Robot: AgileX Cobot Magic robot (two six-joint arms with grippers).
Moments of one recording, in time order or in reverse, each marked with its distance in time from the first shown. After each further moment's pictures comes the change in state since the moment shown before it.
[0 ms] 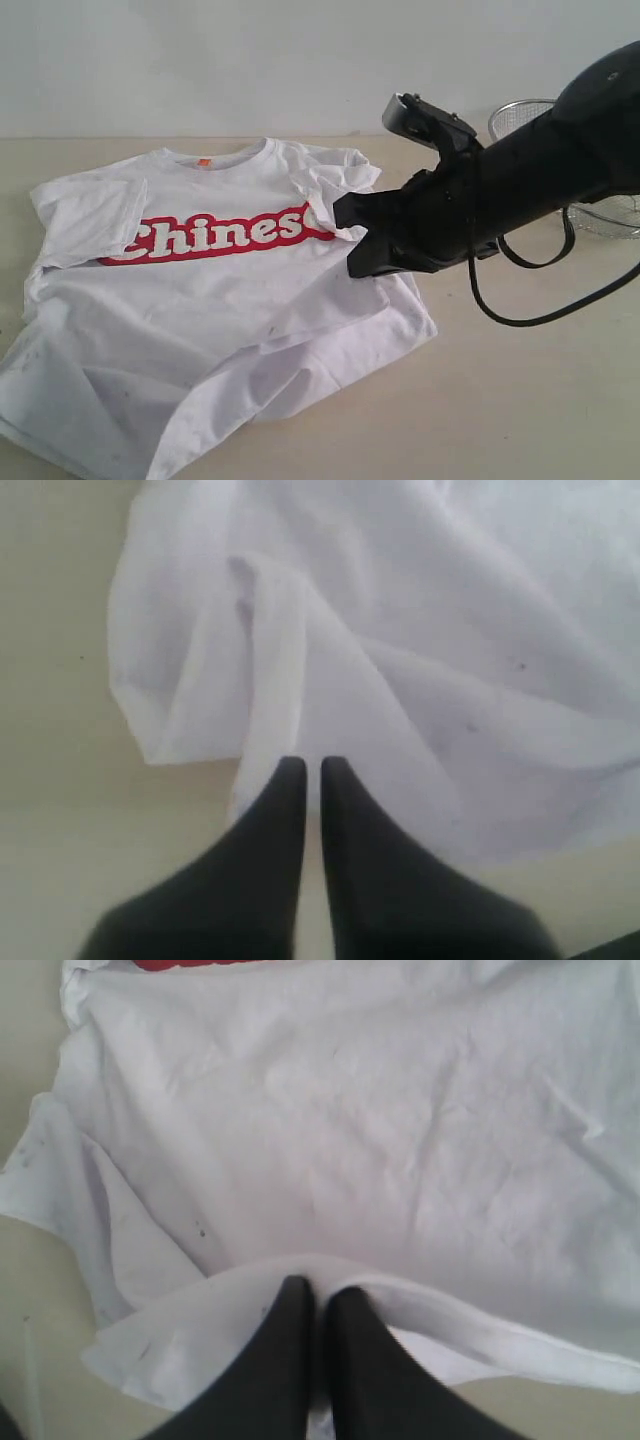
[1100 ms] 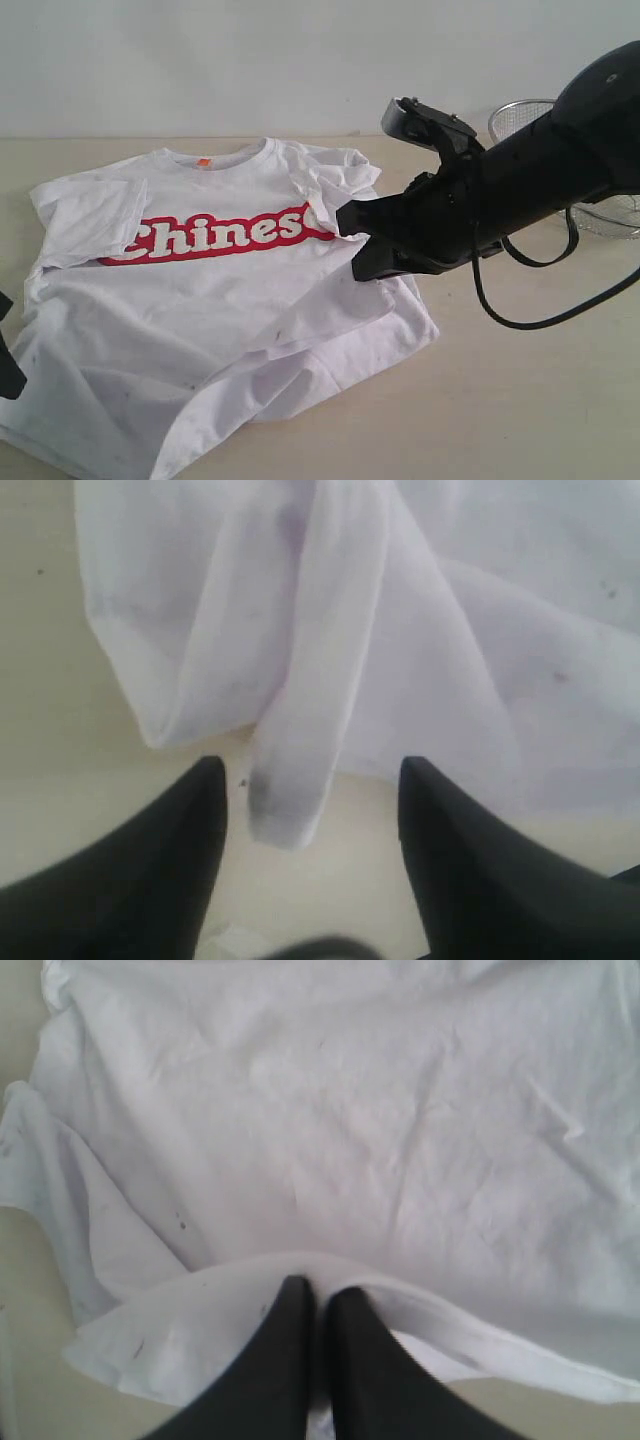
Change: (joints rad) left arm 0.000 0.184 -0.002 0.043 0.036 0.001; right arm 0.000 0.000 0.000 -0.043 -0.002 -0.002
